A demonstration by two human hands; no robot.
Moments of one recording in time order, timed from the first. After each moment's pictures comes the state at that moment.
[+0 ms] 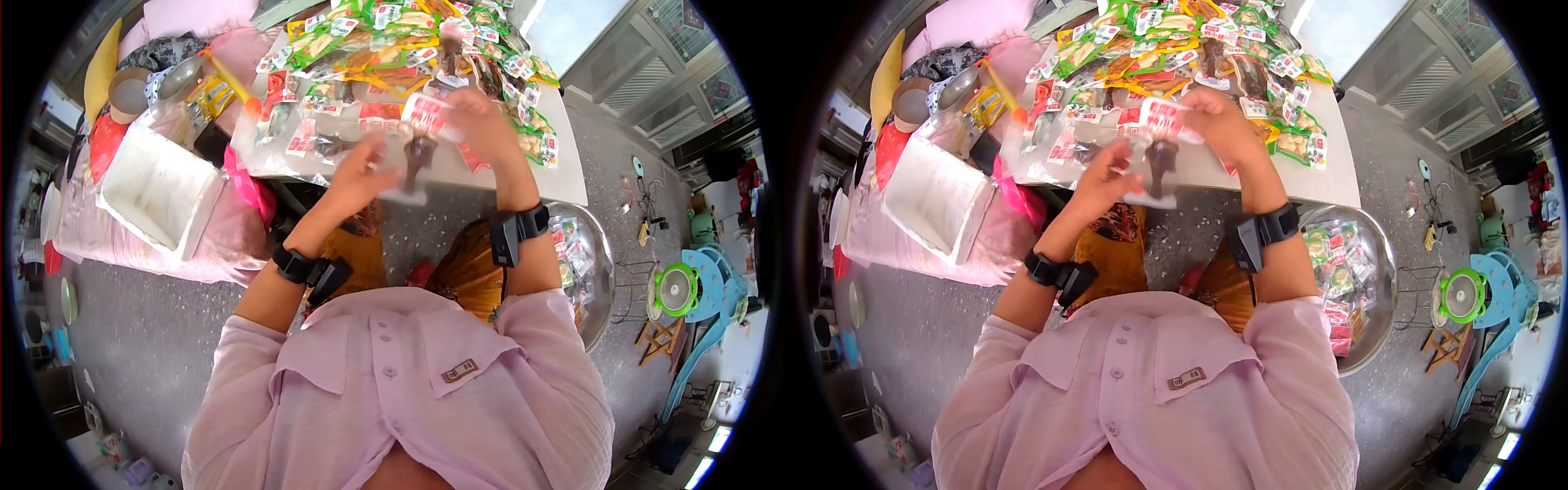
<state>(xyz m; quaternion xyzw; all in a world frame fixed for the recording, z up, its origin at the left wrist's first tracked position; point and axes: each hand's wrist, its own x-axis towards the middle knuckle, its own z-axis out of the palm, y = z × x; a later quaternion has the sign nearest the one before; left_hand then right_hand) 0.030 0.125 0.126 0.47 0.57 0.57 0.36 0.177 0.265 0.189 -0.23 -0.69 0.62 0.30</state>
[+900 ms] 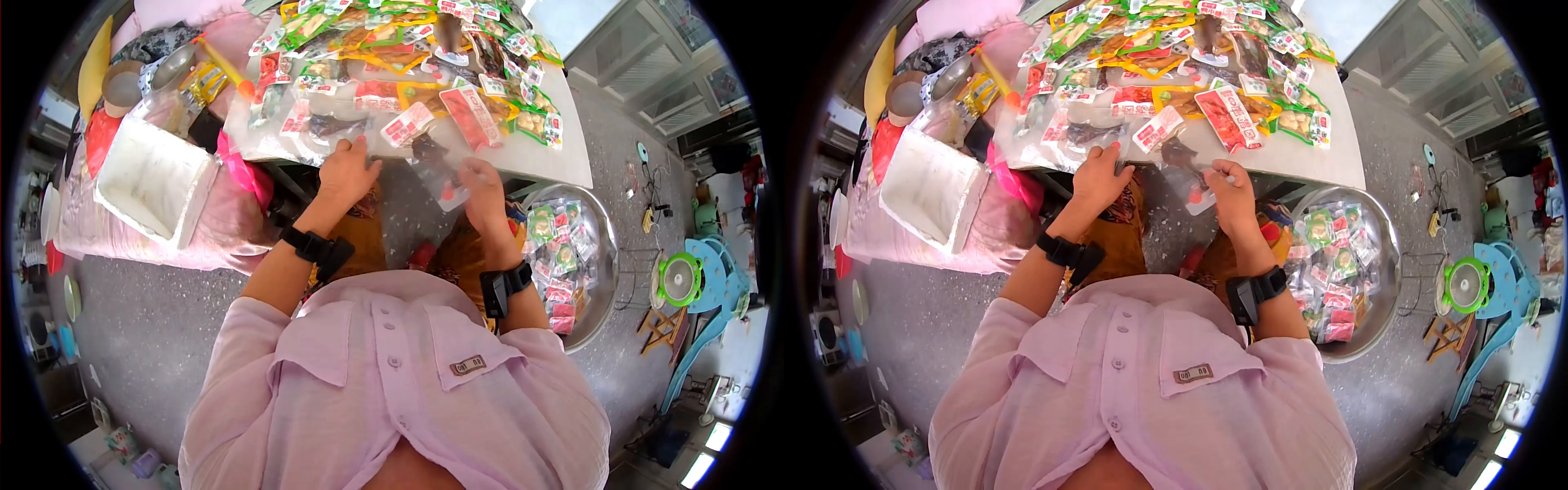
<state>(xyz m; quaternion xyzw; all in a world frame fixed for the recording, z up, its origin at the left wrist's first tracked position) 0.029 0.125 0.082 0.56 0.80 0.24 0.03 0.234 0.200 0.078 -0.38 -0.42 0.71 0.42</state>
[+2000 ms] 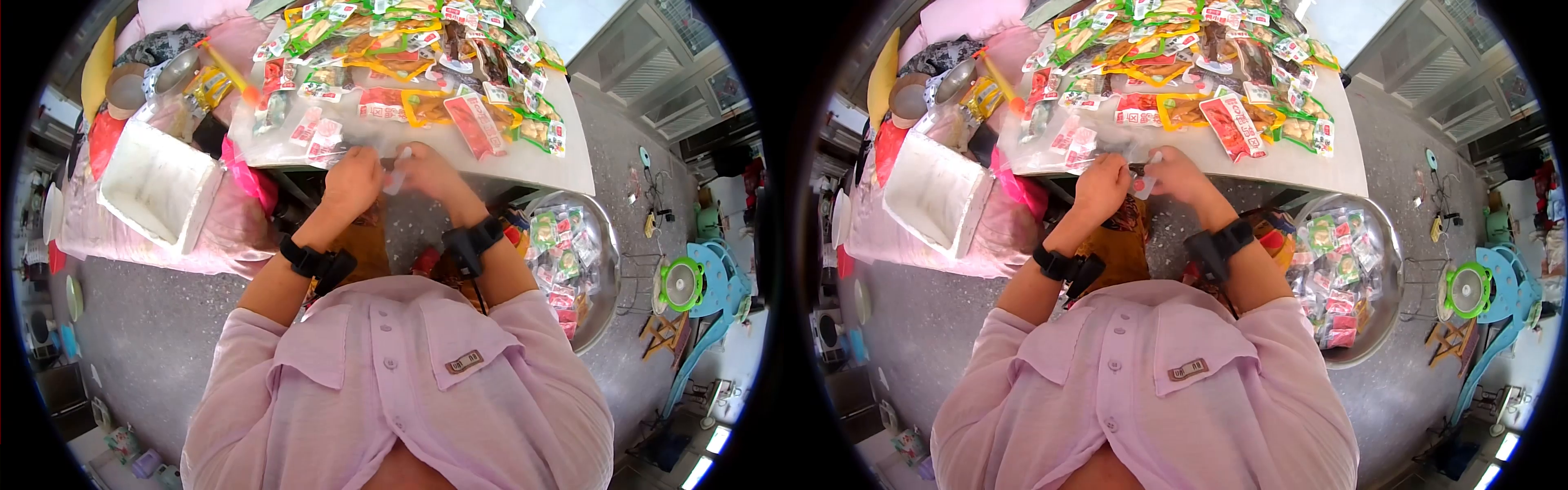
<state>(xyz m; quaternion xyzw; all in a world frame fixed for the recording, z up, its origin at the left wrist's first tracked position) 0.029 0.122 0.098 0.59 0.74 0.31 0.03 0.151 0.222 0.084 -0.33 -0.55 0.75 0.14</state>
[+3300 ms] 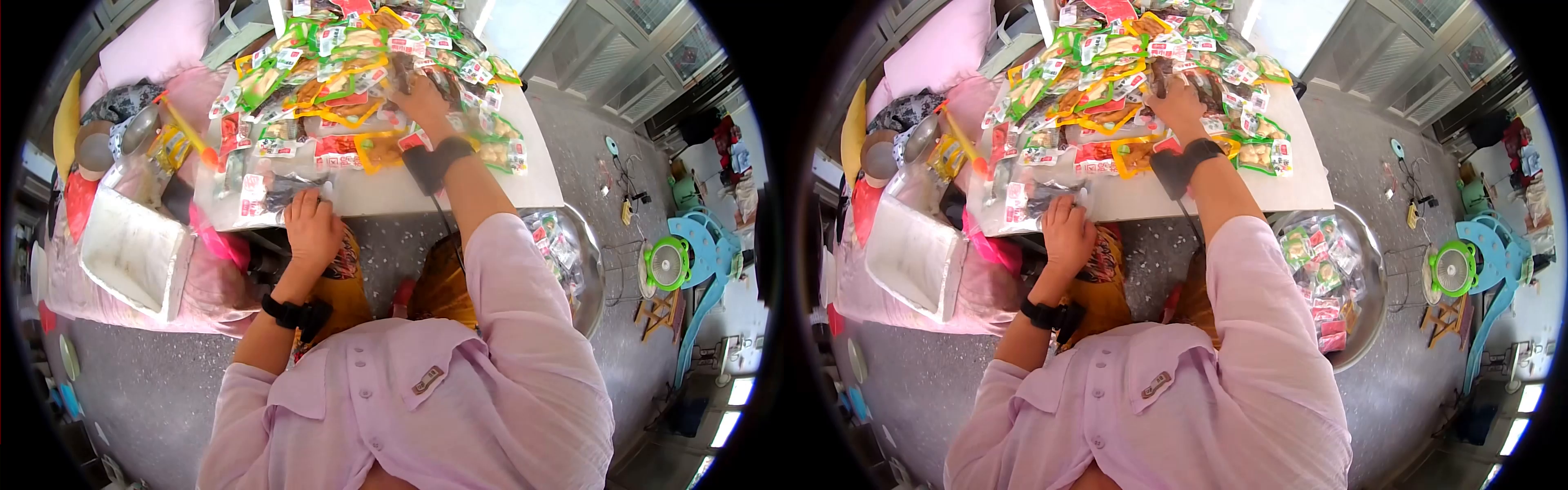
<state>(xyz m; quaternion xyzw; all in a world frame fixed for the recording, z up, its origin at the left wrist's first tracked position) 0.021 0.137 0.083 0.63 0.70 0.30 -0.15 0.124 0.412 0.119 -0.55 -0.78 0.18 0.25</state>
